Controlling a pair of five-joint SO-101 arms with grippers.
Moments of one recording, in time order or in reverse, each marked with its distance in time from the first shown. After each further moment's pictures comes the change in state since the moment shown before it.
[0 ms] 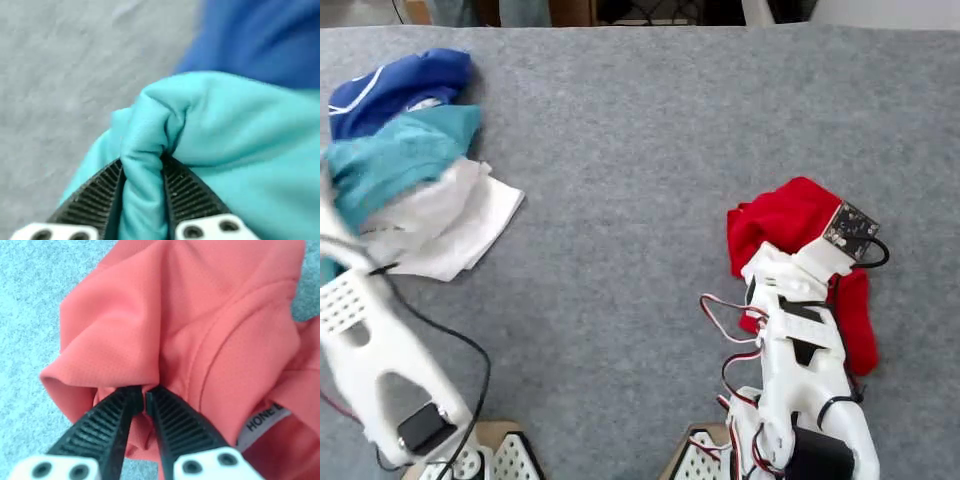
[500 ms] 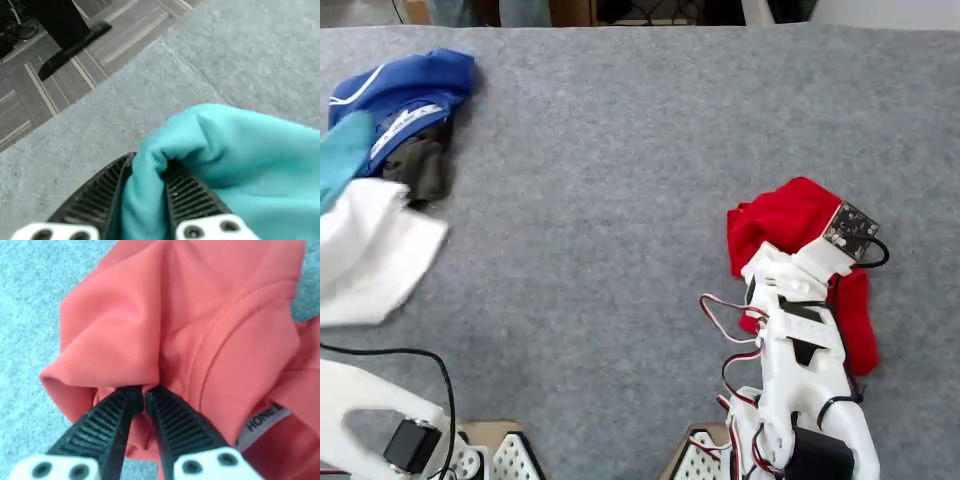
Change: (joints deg) left arm -25.0 -11.3 -8.3 -6.2 4.0; right arm 0.0 0.0 0.0 0.0 0.0
